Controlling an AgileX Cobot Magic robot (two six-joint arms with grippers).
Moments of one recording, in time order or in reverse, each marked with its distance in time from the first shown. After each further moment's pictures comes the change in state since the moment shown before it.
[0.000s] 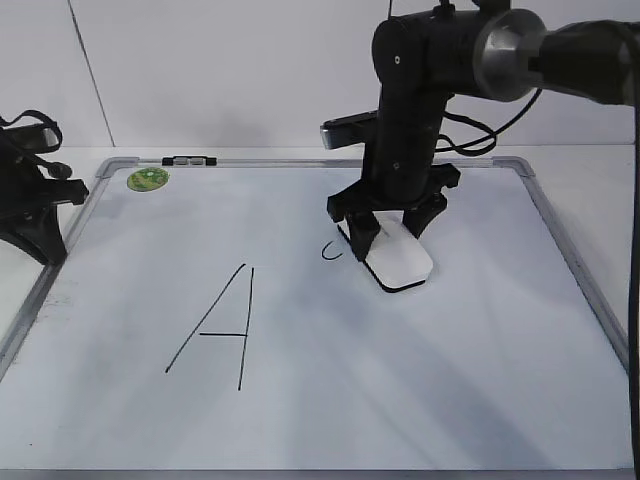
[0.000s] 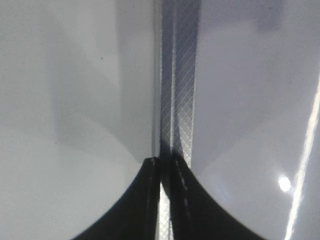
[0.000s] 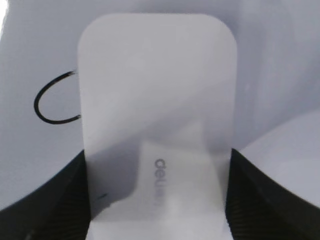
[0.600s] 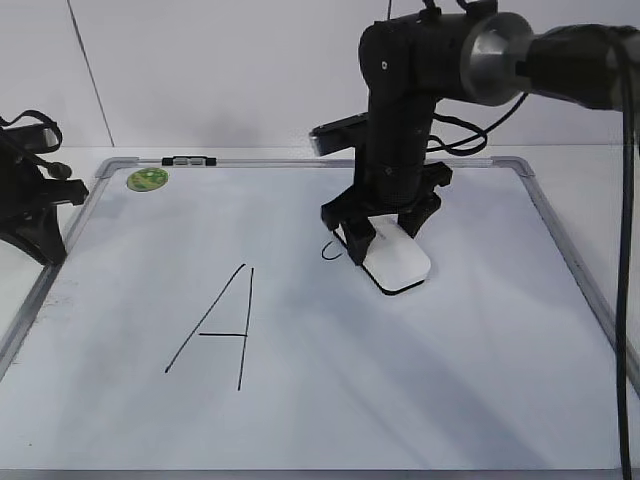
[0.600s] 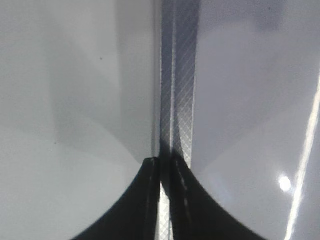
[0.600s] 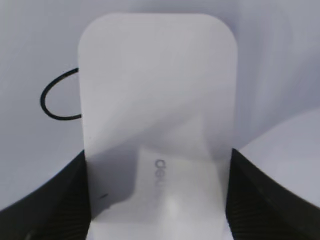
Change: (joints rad) left arm 0.000 0.000 0.000 -0.003 0.000 0.002; right arm 0.036 0.008 -0.002 -0.017 0.005 -0.020
